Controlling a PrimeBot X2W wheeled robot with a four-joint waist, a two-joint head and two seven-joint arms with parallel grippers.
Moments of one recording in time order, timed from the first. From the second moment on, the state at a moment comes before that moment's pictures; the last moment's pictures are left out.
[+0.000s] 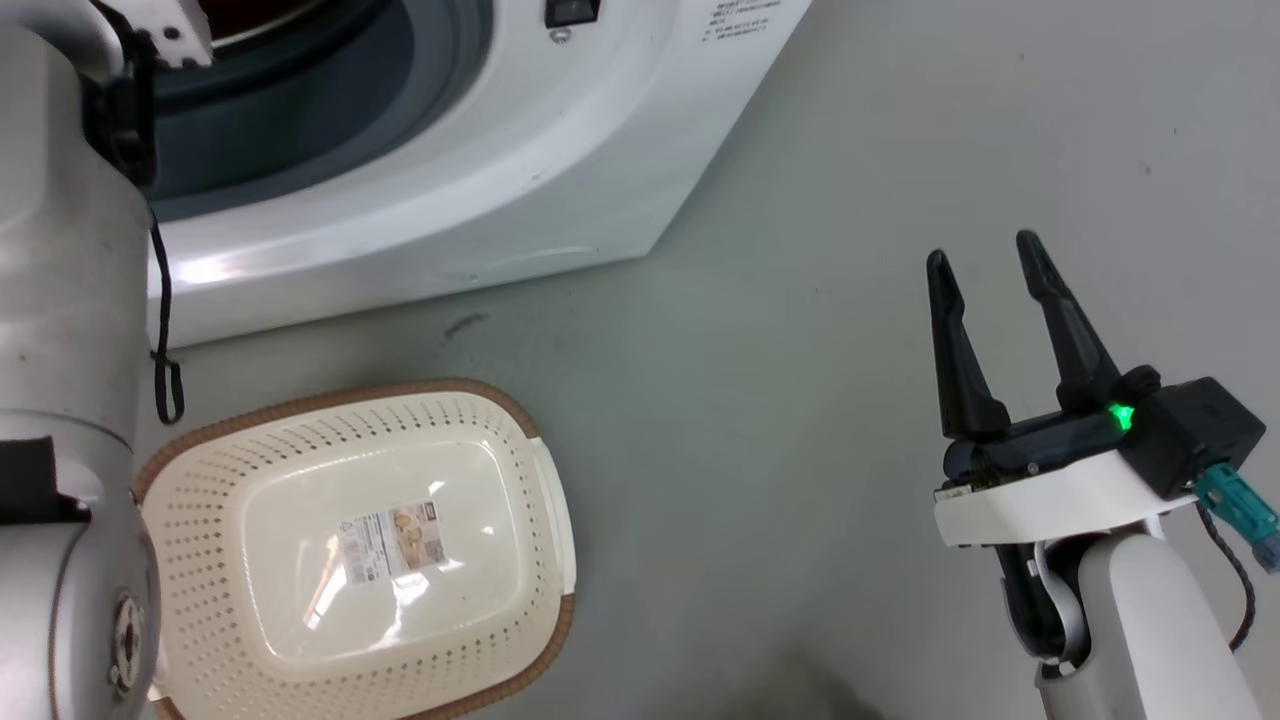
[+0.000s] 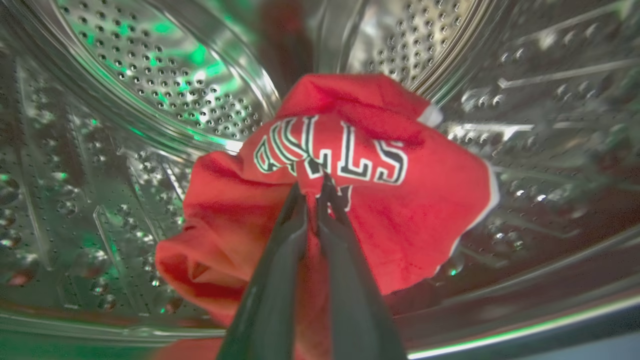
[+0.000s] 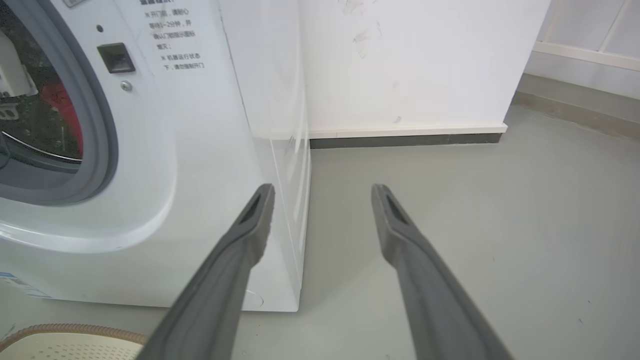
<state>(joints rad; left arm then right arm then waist) -1.33 0.31 -0.08 1.13 -0.16 0.01 -0.16 -0.29 -0.05 0.12 0.05 0.18 0.13 -0.26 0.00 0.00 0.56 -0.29</state>
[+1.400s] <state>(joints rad) -0.35 0.11 0.07 0.28 -0.15 -0.03 -0.26 -0.01 -0.05 0.03 0.01 0.13 0.13 -0.19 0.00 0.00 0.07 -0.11</state>
